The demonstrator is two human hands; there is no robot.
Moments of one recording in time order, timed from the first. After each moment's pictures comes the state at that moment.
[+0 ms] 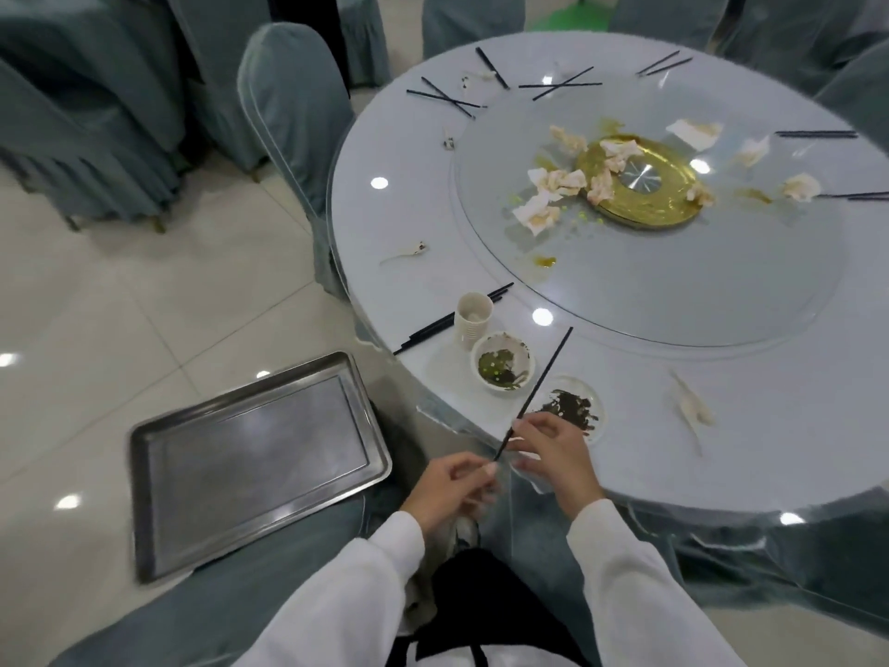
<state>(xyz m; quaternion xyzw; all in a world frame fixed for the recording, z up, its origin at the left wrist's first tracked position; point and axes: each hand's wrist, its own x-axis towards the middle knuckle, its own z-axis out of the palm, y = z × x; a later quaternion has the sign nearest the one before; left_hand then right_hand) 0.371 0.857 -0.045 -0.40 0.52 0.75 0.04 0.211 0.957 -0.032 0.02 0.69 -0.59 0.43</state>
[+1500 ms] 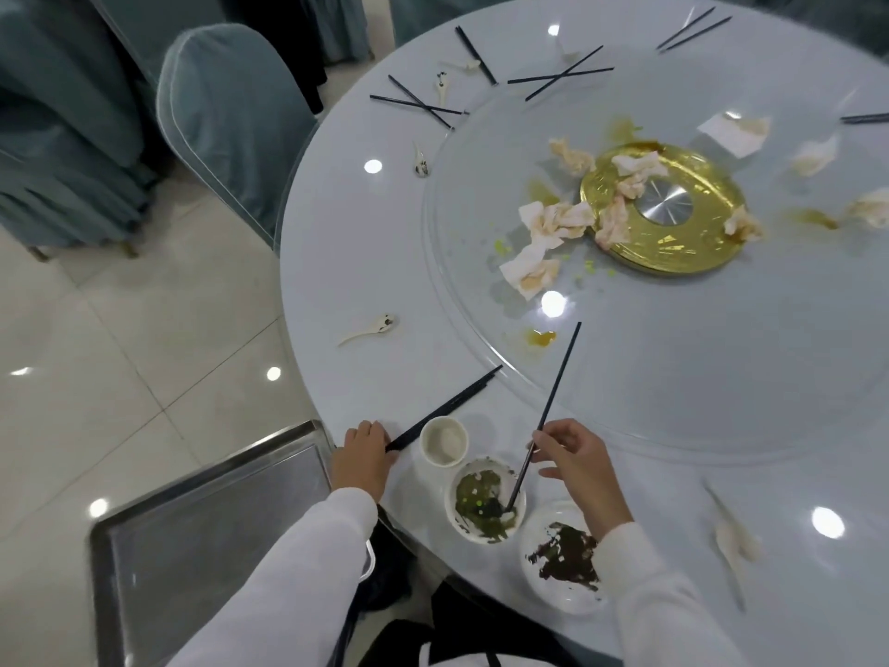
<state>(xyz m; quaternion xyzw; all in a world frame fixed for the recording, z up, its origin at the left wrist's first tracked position) 0.220 0.621 -0.123 -0.45 0.85 0.20 0.20 0.012 0.849 -0.061 -0.03 0.76 -0.52 0.40</state>
